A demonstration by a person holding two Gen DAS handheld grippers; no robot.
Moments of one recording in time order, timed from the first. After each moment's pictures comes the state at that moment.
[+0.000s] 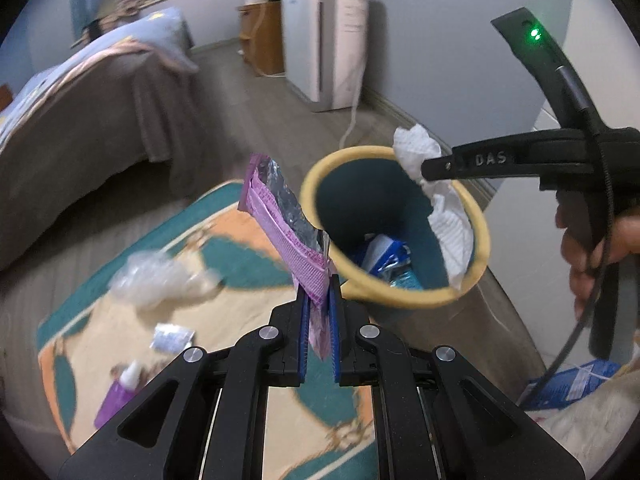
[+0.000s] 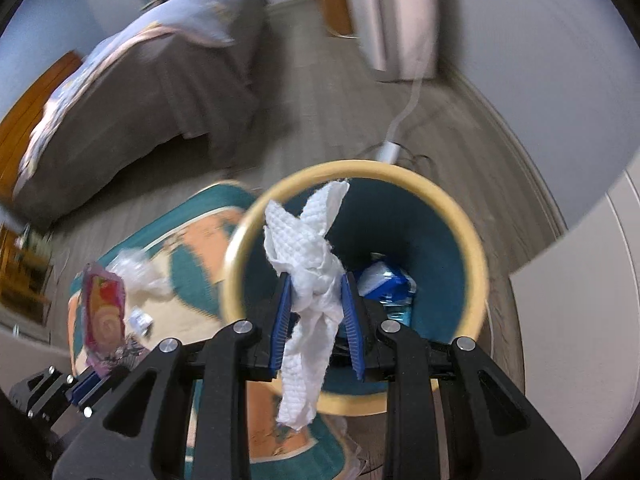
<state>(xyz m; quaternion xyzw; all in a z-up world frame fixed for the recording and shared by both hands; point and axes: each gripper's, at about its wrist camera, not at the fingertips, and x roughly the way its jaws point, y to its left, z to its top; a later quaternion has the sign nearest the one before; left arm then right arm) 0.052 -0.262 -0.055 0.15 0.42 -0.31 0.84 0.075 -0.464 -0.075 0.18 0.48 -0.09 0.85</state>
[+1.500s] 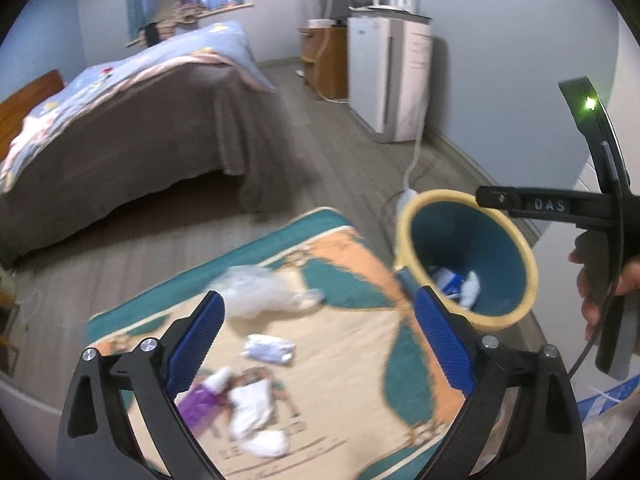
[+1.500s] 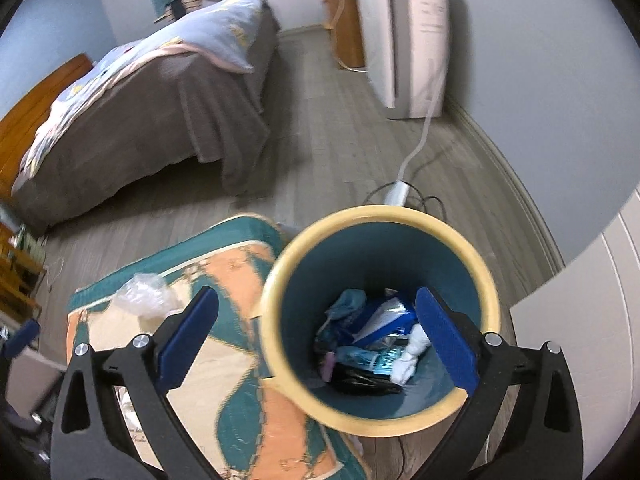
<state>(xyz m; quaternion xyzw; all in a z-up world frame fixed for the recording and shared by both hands) 0.082 -0.169 -0.006 0.12 0.38 -0.21 0.89 0.098 -0.409 -0.042 0.13 0.43 -0.09 0.89</state>
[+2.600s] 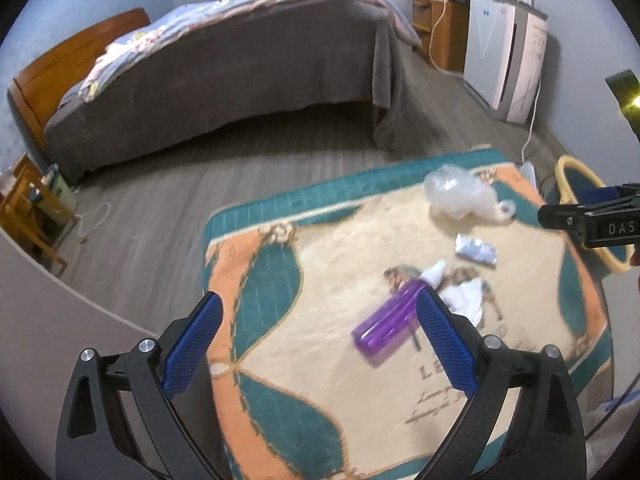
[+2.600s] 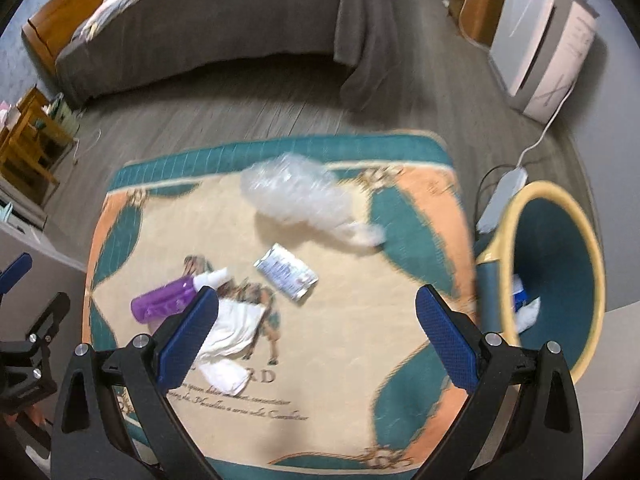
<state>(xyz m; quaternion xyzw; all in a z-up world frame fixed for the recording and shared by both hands) 0.086 0.041 -0.065 0.10 0.44 -0.06 0.89 0.135 -0.190 -0.096 0.02 0.55 0.04 0.84</state>
